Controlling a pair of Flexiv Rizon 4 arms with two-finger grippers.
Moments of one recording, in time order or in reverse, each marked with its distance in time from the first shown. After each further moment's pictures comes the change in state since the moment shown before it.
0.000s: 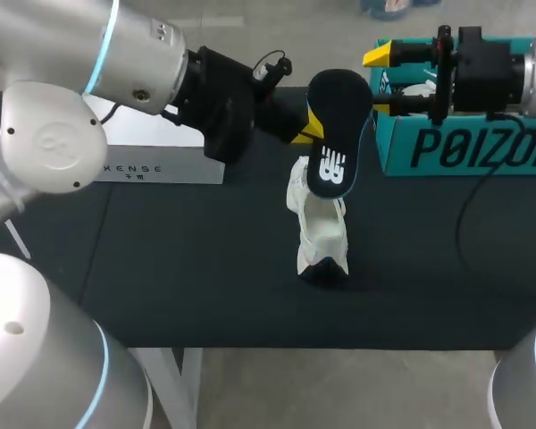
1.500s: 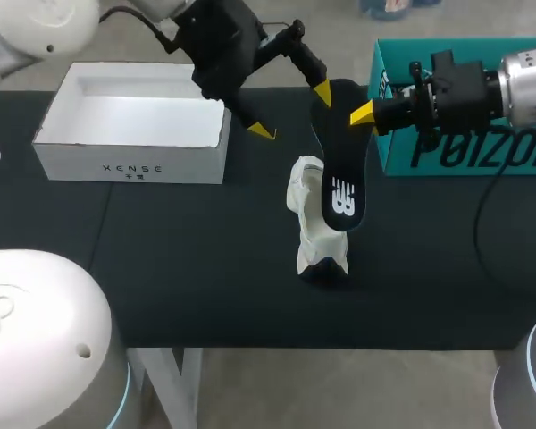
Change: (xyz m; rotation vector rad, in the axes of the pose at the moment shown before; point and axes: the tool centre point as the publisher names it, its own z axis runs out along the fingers) left arm -0.001 0.018 -0.027 0.215 0.350 -0.049; right arm -0.055 -0.020 0.017 0.112 -0.168 -0.050
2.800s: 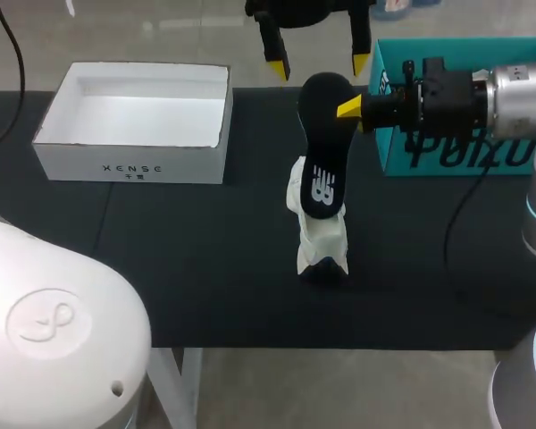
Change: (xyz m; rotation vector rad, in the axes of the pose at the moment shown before) left arm -0.037 0.047 -0.012 -0.034 0.470 0.100; right arm 0.014 0.006 0.016 -0.037 0.136 0.057
